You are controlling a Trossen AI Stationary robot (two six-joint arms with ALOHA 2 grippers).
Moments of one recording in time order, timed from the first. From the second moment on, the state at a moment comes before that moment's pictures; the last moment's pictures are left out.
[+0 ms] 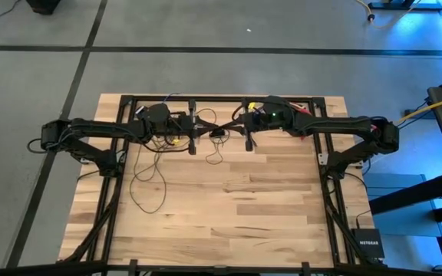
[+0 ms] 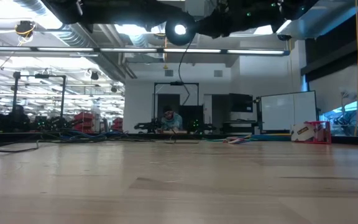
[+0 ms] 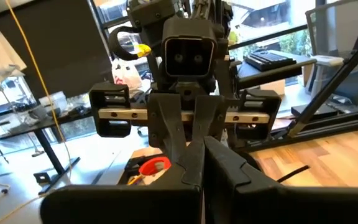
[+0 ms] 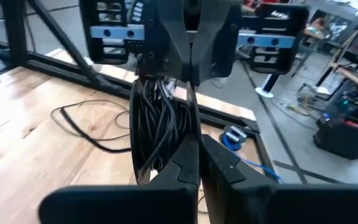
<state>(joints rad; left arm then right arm) 0.25 1.31 0.78 0.60 0.19 0.27 -0.31 1.42 0.95 0.30 -0.34 -0.38</state>
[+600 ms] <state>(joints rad) 0.24 1.15 0.82 0.06 -0.07 0.25 -0.31 1.35 0.95 0.37 -0.08 -0.35</state>
